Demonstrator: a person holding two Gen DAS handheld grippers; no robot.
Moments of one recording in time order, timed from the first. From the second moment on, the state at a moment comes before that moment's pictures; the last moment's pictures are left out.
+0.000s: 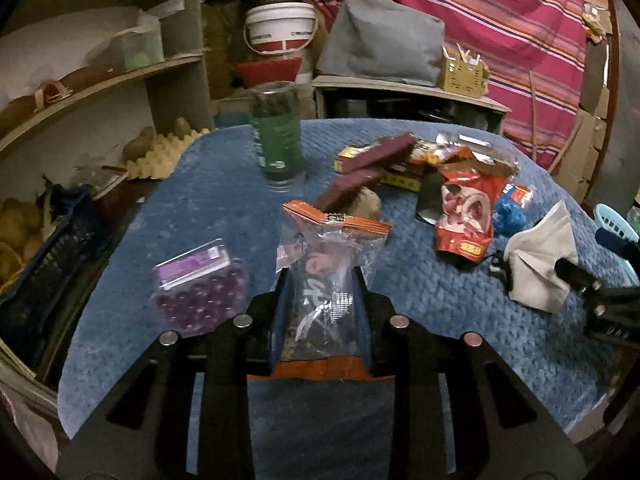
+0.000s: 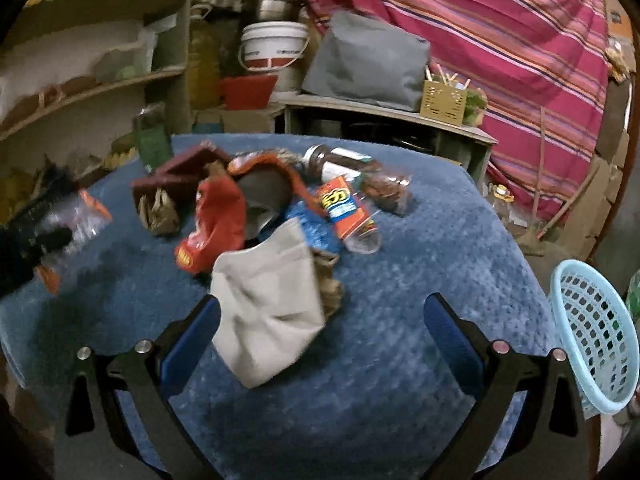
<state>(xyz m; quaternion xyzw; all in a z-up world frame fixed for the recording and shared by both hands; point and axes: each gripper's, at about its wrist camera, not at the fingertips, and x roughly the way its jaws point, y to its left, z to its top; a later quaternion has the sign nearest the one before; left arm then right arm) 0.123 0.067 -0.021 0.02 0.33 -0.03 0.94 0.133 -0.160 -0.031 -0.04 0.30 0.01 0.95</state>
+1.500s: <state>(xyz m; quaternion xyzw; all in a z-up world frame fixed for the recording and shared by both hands) 0.110 0.026 0.022 0.05 0.29 -0.02 0.96 0.104 -0.261 0.028 0.03 0.24 0.01 0.97</state>
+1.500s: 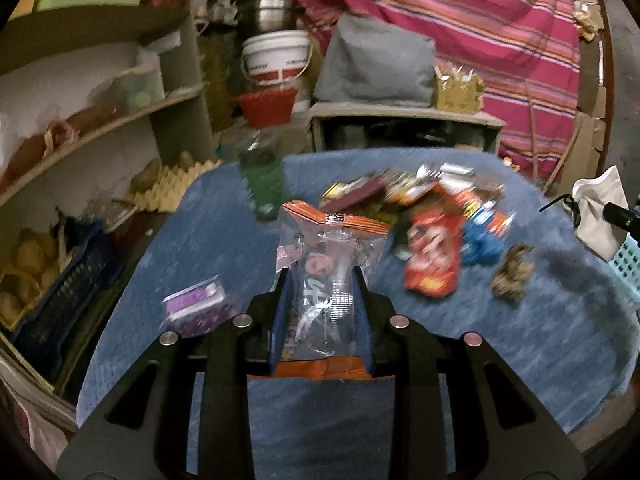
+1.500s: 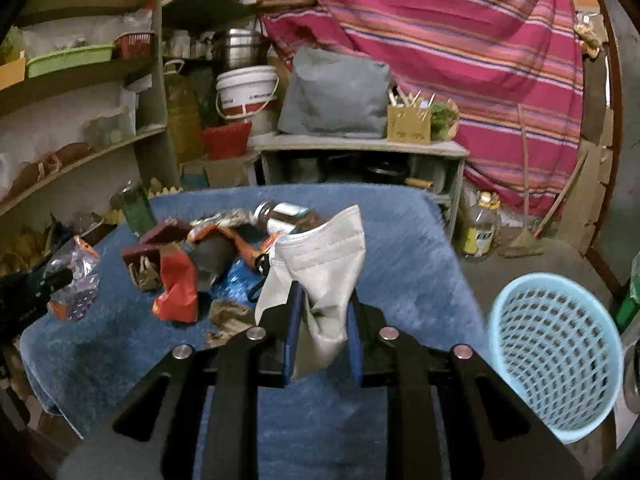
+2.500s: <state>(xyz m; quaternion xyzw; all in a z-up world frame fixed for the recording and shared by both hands) 0.121 -0.329 0.003 0.11 0.28 -0.27 0.91 0.056 -0.532 0.003 0.10 0.29 -0.20 0.93</state>
